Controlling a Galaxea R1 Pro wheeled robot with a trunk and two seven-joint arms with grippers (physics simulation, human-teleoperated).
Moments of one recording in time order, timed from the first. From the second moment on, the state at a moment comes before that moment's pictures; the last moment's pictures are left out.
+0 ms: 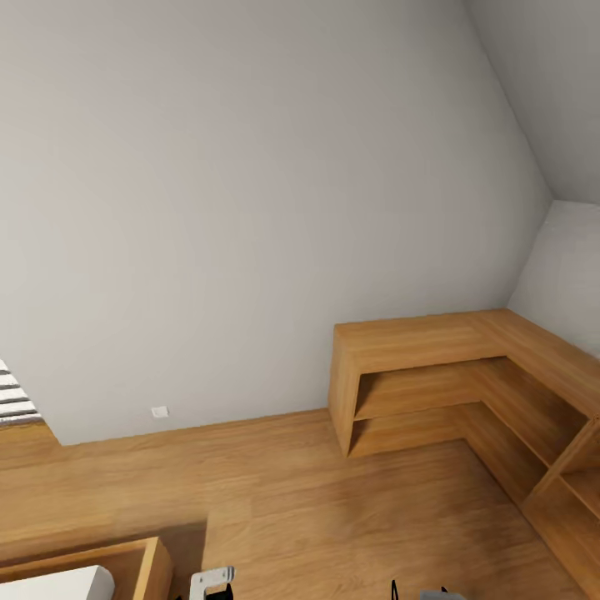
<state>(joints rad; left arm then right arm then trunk) -0.46 -0.06 -1.90 -0.16 1.94 -0.40 0.36 -0.33 0.04 0.56 -0.05 -0.45 -0.73 -0.31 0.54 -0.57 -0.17</state>
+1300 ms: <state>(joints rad) -0.46 -0.06 -1.90 -0.16 1.94 -0.39 0.36 -0.33 0.04 0.56 -0.05 -0.45 -0.72 -0.31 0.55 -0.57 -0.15</state>
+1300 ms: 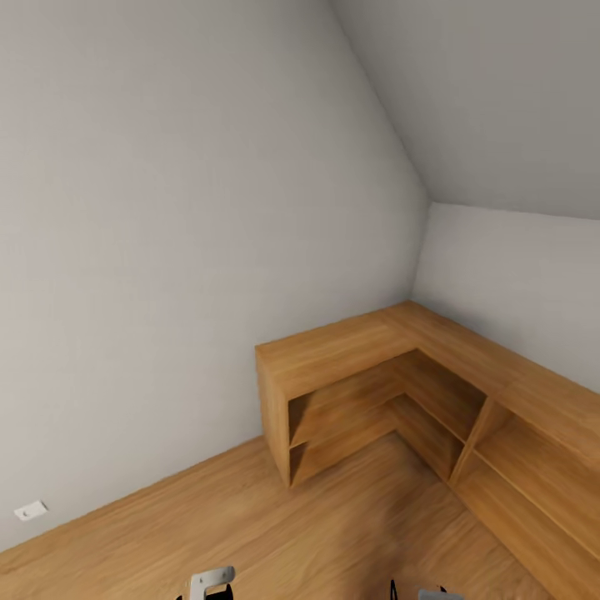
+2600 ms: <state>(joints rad) -0.46 -0.06 -1.90 -0.15 1.94 -0.39 0.36 -0.33 0.04 0.55 -0.05 -0.46 -0.72 -0.31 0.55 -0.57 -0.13</state>
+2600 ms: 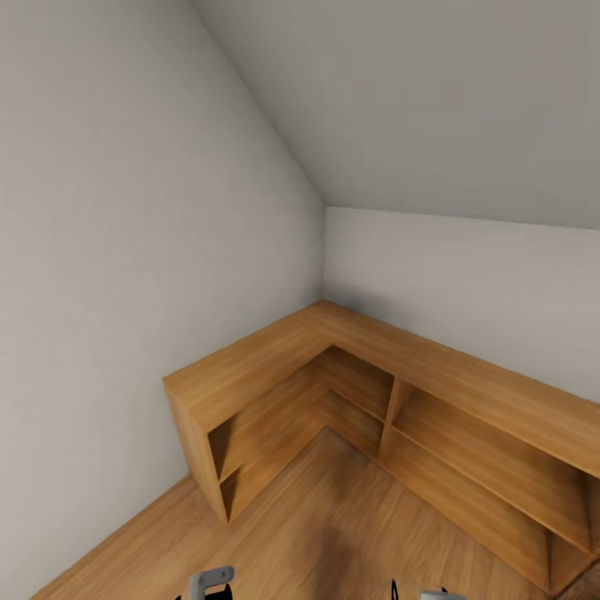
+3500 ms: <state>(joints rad) -0.46 -0.06 -1.90 -0.15 1.94 -0.39 0.36 -0.33 0.04 0.56 -0.05 -0.46 -0.68 -0.31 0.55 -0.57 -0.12</state>
